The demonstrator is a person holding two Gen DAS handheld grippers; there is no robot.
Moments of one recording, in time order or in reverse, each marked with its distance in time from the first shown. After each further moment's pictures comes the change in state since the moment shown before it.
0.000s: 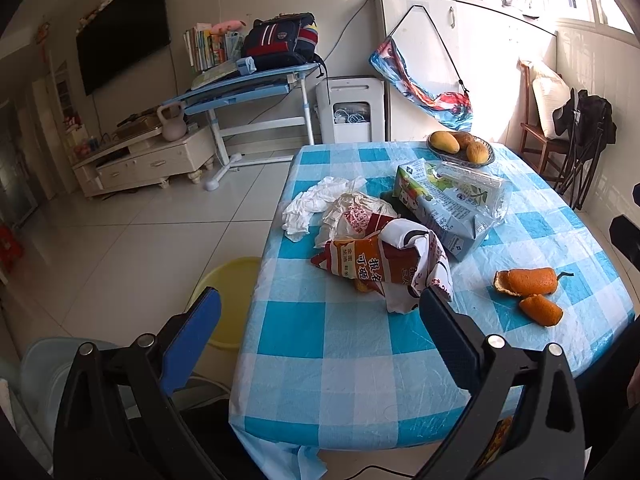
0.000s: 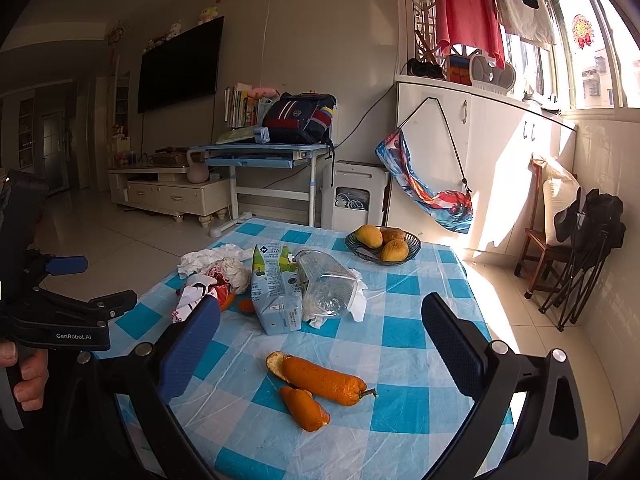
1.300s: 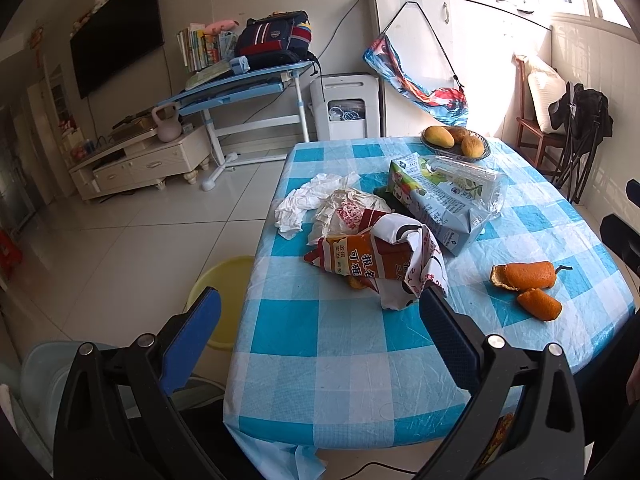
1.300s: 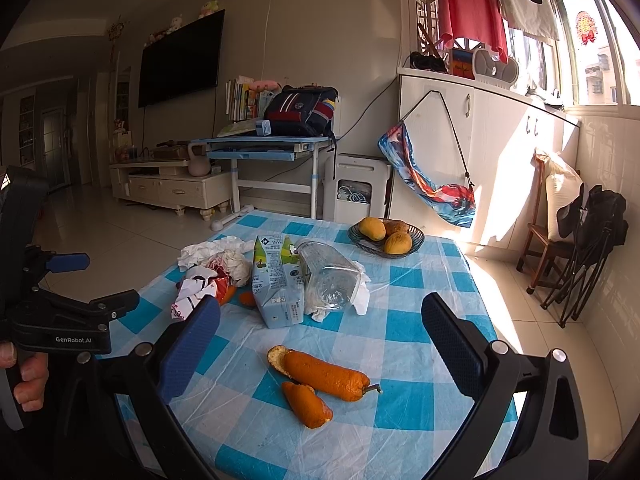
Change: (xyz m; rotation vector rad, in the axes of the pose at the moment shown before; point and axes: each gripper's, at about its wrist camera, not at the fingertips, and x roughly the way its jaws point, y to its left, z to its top) left arm 0.004 -0.008 -0.006 0.015 0.005 -0.006; right arm 0.003 0.002 -0.003 -0.005 0.012 0.006
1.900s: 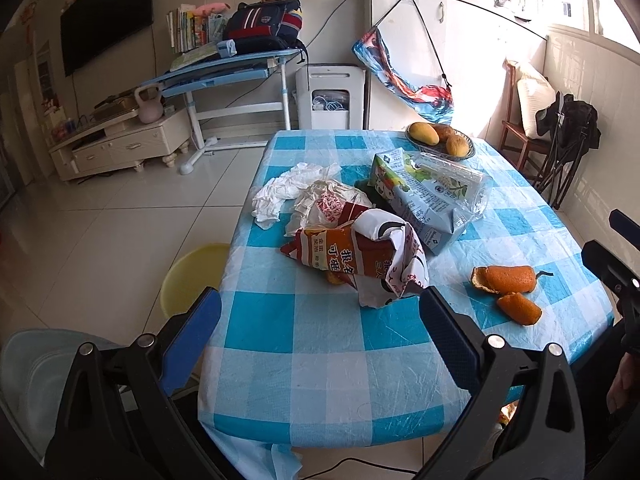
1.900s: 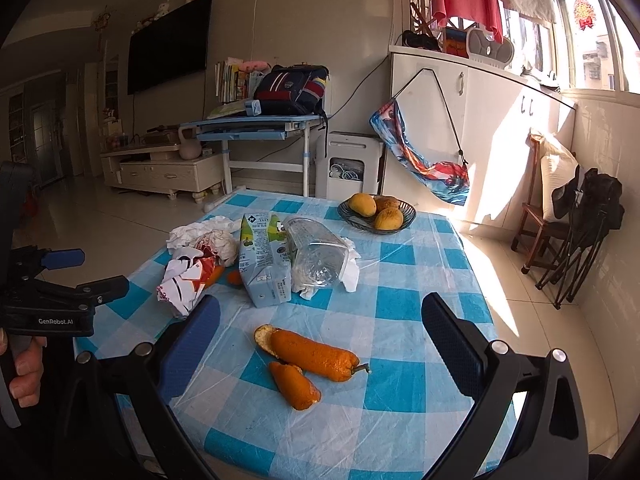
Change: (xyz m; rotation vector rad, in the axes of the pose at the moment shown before) left arm 0.009 0.000 0.006 -0.036 0.050 -0.104; right arm 0.012 -0.016 -0.017 0.063 0.107 0.003
